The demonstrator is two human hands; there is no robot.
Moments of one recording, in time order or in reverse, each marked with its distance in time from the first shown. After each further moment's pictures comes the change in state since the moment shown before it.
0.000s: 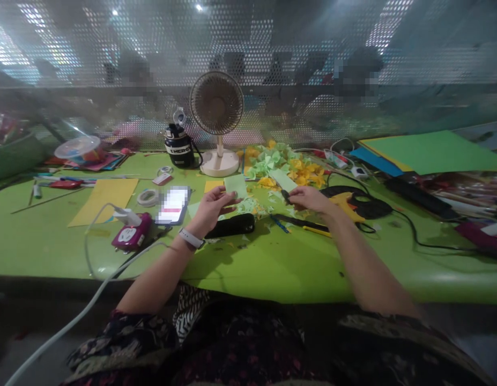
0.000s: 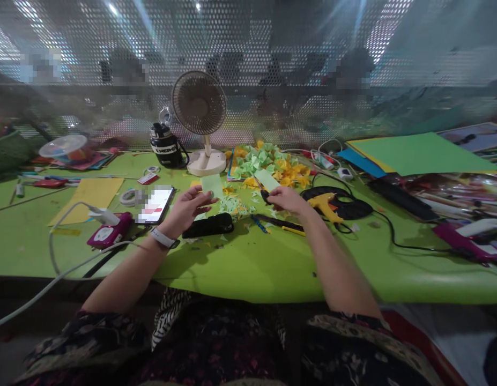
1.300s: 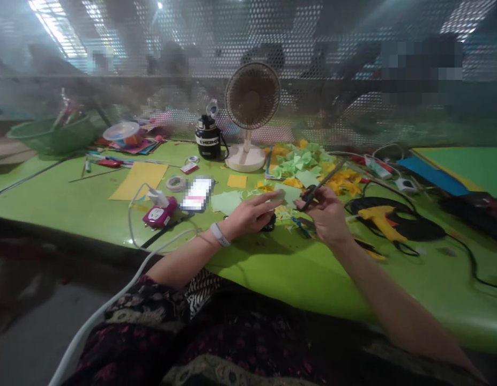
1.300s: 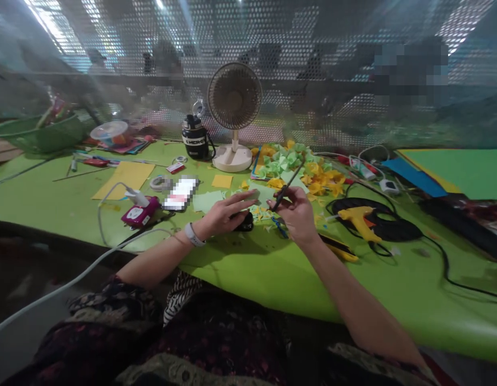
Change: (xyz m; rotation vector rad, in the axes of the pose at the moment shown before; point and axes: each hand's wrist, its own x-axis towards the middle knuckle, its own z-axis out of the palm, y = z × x) left_hand -0.006 -0.030 0.002 0.948 -0.350 1.009; right_hand -0.034 -0.011 0.066 0.524 0.172 -0.454
